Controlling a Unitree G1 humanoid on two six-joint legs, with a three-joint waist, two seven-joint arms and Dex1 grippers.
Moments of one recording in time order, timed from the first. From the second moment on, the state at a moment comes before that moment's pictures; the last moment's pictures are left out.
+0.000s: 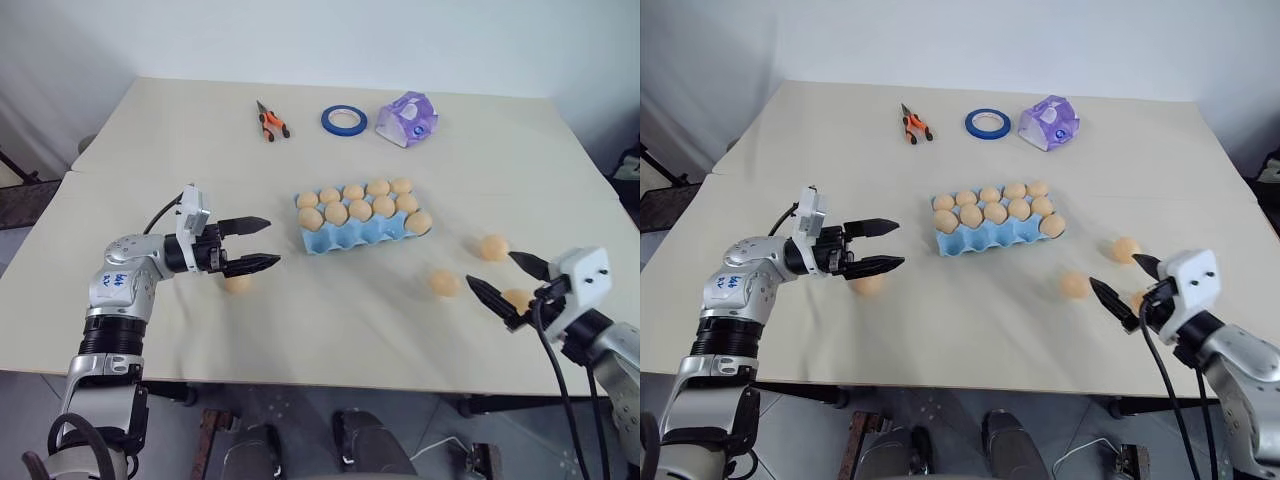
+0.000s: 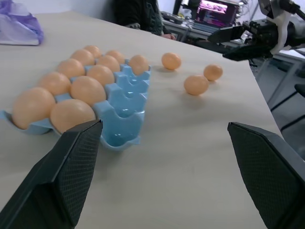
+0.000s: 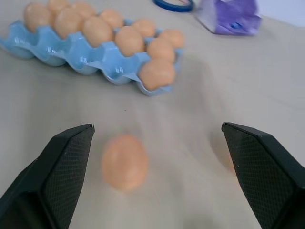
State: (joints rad) left arm -0.66 0.55 0.06 0.41 -0.44 0.27 -1.30; right arm 0.18 -0.61 -0.52 -0.46 0.51 0.49 0.59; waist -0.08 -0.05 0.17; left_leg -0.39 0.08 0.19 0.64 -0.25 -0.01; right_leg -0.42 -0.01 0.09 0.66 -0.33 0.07
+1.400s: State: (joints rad) left arm -0.74 0.45 -0.05 0.48 -0.38 0.24 -1.47; right arm 0.12 -0.48 -0.47 -0.23 0.37 0.44 0.40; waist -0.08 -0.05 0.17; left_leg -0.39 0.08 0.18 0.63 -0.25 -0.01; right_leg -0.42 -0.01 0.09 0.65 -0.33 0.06
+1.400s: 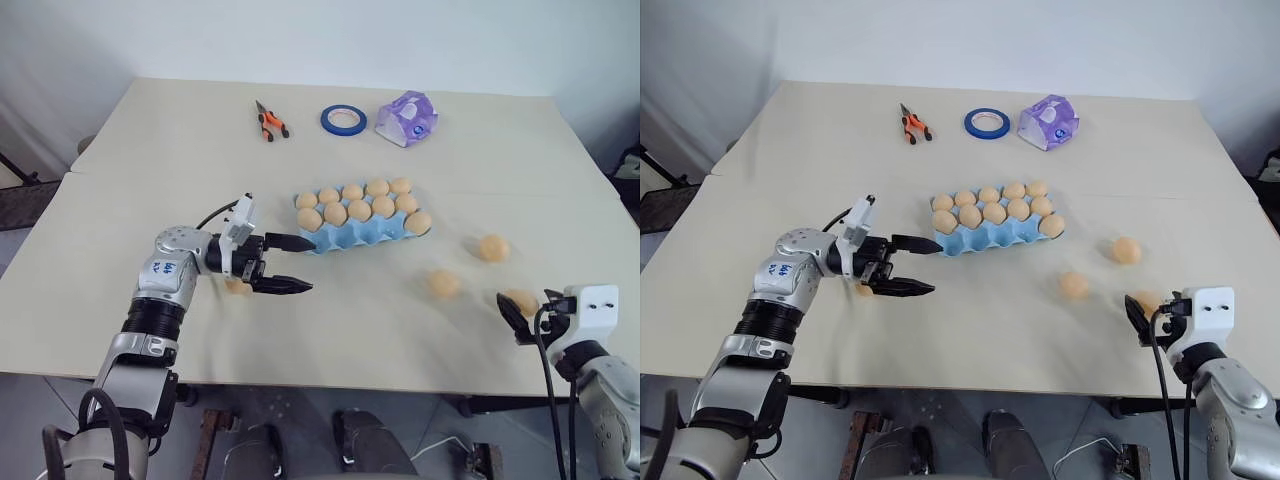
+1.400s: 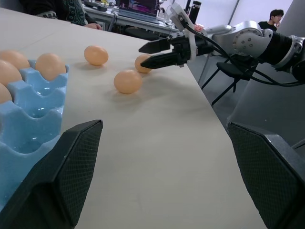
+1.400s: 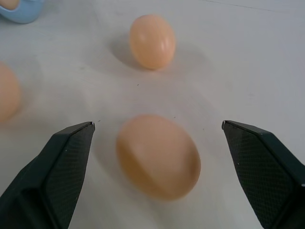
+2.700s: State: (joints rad) left arm -0.67 0.46 -0.03 0.37 -0.41 0.29 -1.37; right arm -0.02 -0.45 -0.25 -0.45 0.45 0.62 0.38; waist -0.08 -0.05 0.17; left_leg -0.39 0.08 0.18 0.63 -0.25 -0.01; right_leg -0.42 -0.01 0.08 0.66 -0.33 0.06
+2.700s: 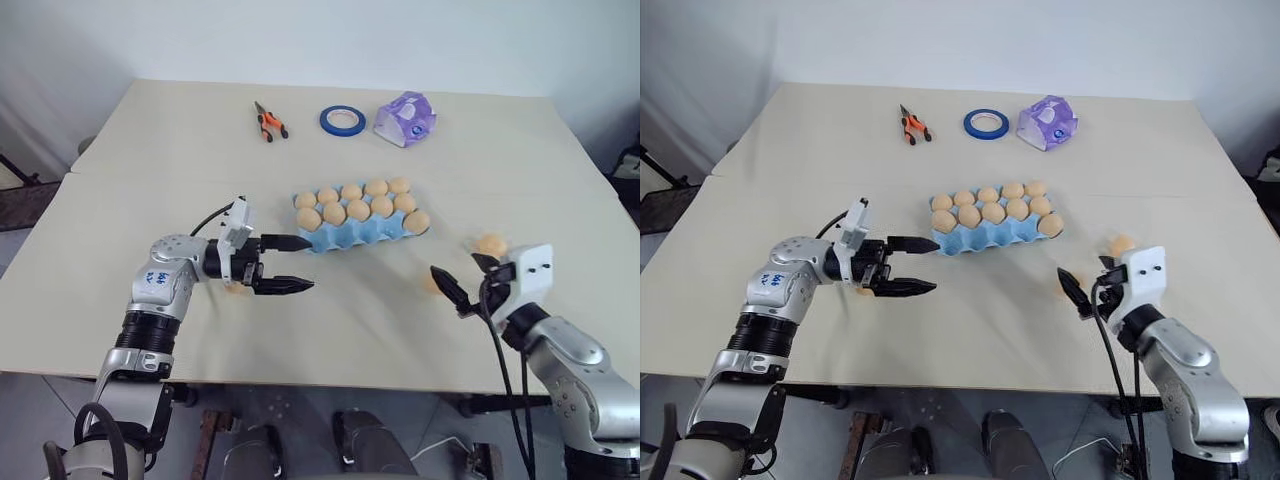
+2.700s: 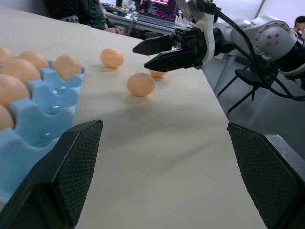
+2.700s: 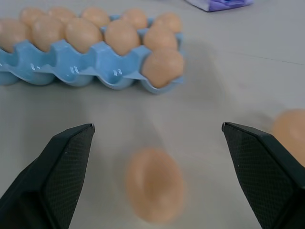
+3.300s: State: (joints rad) left arm -0.63 0.46 0.00 0.32 -0.42 0.31 -1.33; right arm -0.05 -0.45 -0.17 -0.35 0.37 0.63 0.37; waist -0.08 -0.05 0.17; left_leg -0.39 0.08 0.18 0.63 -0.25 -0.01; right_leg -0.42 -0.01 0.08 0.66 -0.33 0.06
